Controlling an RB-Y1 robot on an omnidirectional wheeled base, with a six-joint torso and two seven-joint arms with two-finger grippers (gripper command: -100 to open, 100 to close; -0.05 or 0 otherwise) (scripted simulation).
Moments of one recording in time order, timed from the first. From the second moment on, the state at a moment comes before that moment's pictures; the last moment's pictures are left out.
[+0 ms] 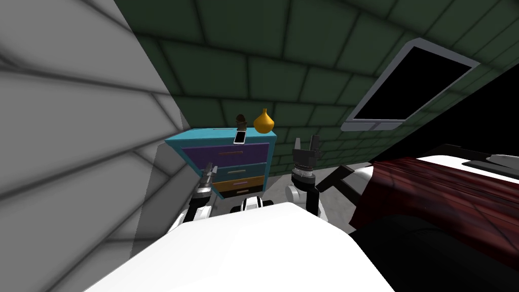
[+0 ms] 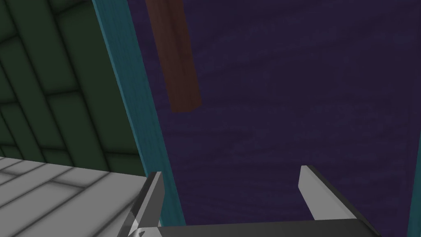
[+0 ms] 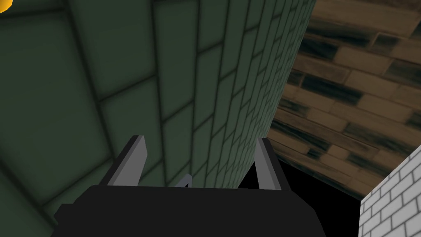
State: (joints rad) left arm 0.31 0.19 -0.01 -1.64 -0.05 -0.68 0.08; right arm 0.46 0.02 0.03 -2.39 -0.06 -0.62 0.00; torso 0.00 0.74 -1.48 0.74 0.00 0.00
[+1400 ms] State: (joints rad) left arm 0.25 0.17 -0.01 -1.28 -0.05 -0.78 0.06; right arm 0.46 0.02 0.03 -2.39 -0.06 -0.62 0.00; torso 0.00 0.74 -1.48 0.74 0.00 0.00
